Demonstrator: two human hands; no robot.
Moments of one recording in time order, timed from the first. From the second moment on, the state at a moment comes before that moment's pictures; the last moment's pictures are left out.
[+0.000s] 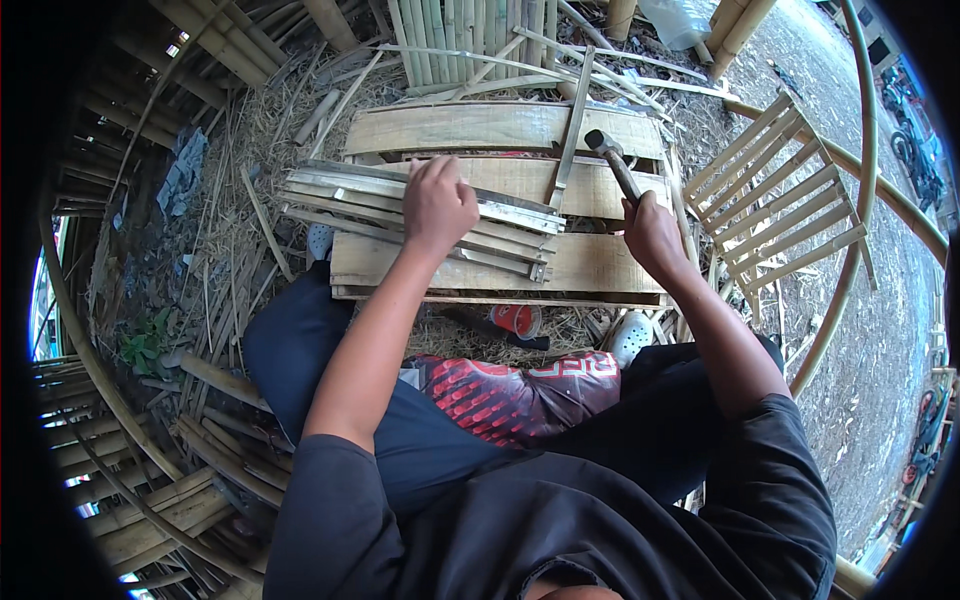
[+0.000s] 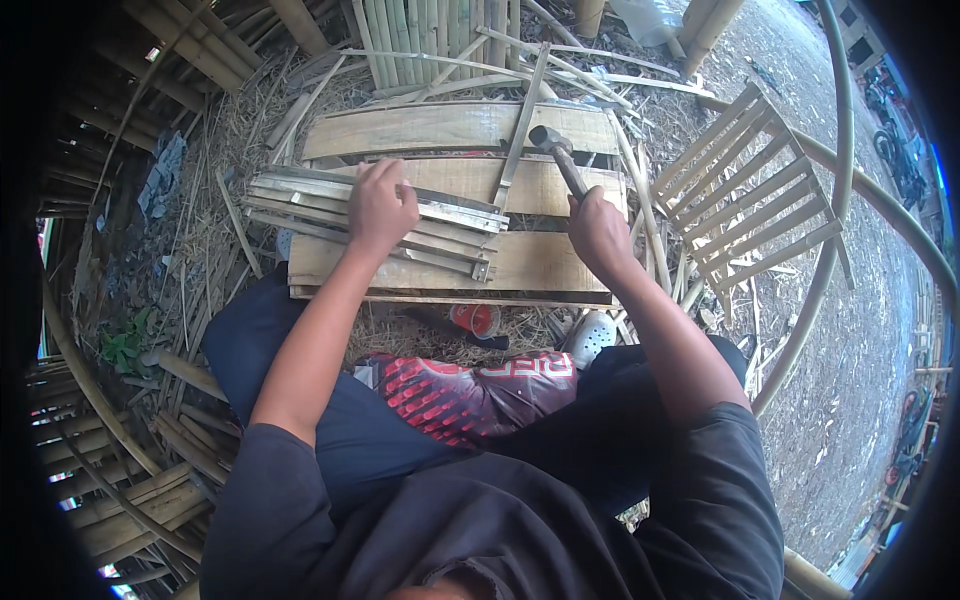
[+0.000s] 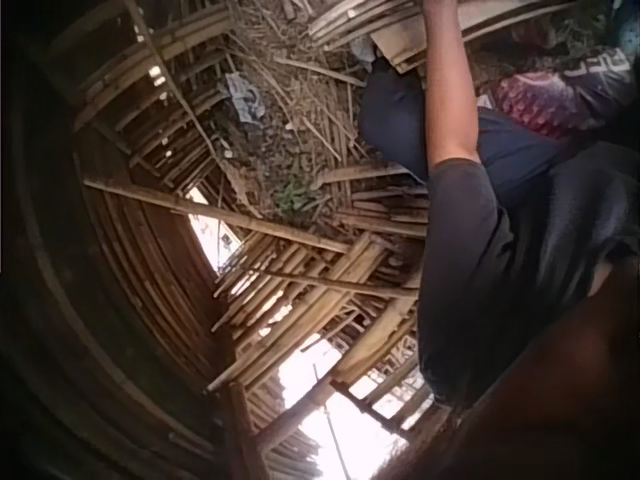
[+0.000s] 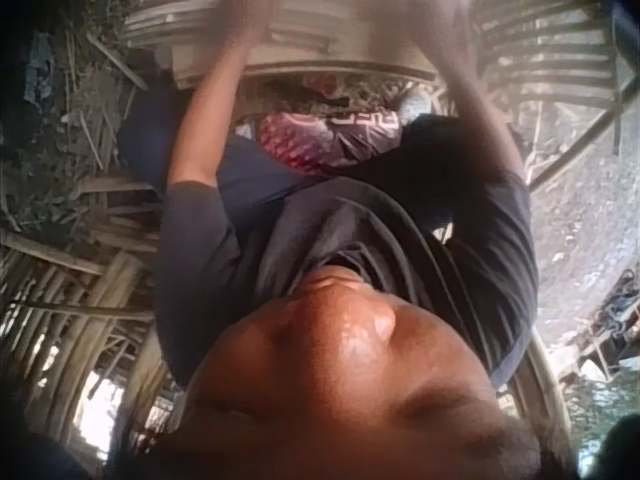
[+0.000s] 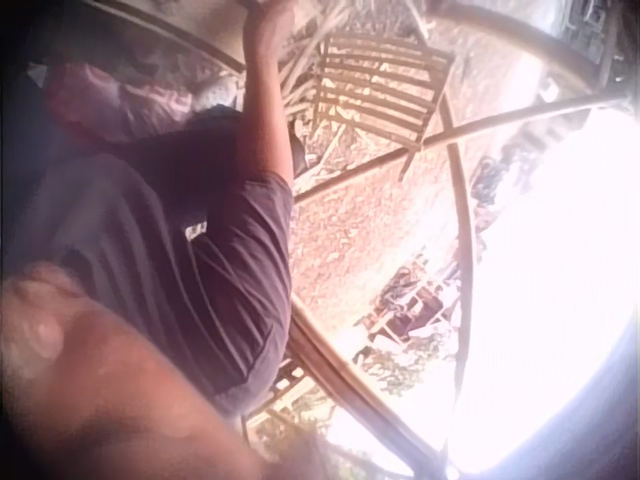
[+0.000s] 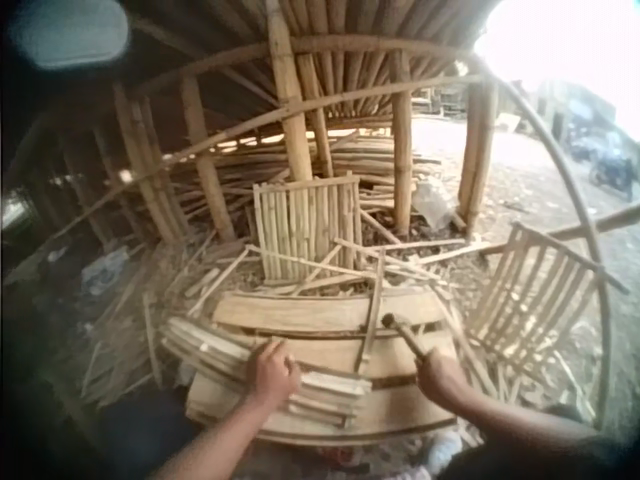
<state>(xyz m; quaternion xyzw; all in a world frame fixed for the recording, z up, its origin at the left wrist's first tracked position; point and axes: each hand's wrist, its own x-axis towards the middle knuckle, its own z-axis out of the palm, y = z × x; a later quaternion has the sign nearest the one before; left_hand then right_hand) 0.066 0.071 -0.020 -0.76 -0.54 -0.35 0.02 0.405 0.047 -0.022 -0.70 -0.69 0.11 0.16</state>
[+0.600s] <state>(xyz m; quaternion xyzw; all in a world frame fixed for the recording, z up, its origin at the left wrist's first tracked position) 0.038 0.077 -0.051 -0.69 -0.61 -0.40 0.00 0.401 0.041 -0.033 -0.68 -0.72 0.08 0.11</state>
